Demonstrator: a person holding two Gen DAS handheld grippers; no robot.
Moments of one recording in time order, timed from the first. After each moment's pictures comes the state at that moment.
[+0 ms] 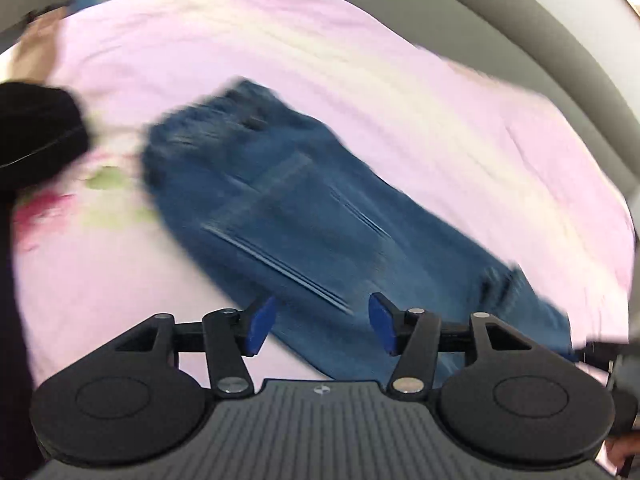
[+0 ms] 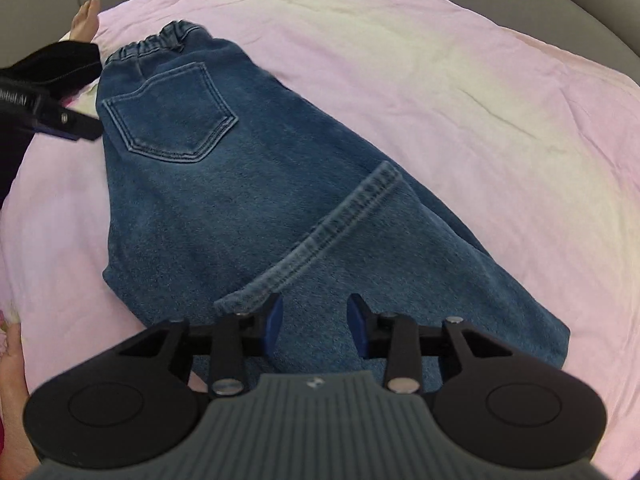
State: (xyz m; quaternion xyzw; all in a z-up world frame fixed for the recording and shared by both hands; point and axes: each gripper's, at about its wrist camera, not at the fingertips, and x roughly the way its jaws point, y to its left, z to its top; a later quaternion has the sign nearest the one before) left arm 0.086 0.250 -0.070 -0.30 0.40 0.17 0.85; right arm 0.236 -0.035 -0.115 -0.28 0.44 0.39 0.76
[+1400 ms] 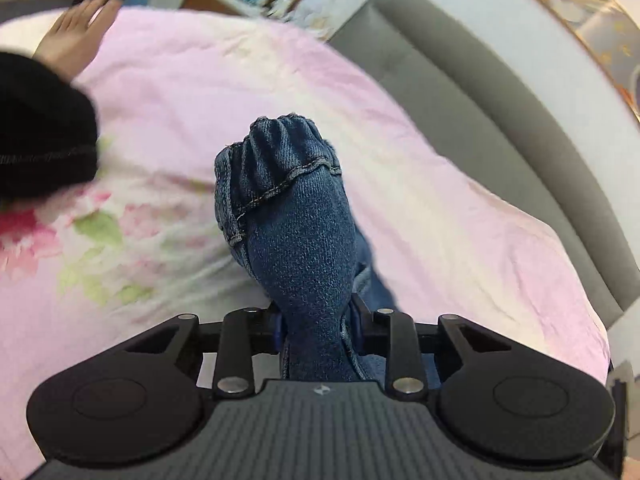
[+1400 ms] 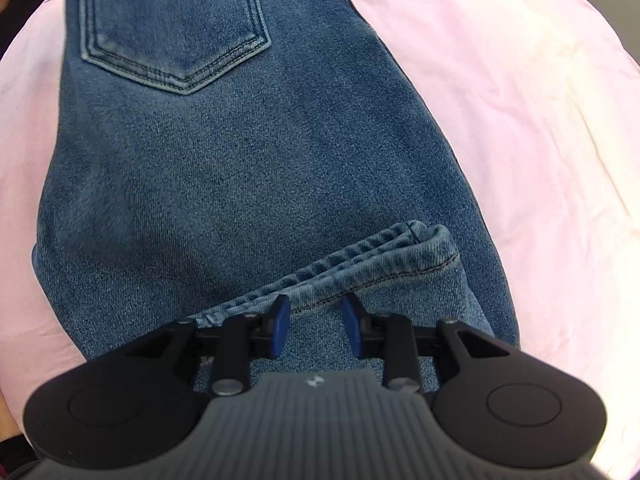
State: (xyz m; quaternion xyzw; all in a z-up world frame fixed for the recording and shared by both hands) left arm 0.093 0.298 -0.079 -0.37 0.25 0.19 0.87; right arm 0.308 0.047 -0.170 -0.41 0.50 0.43 0.63
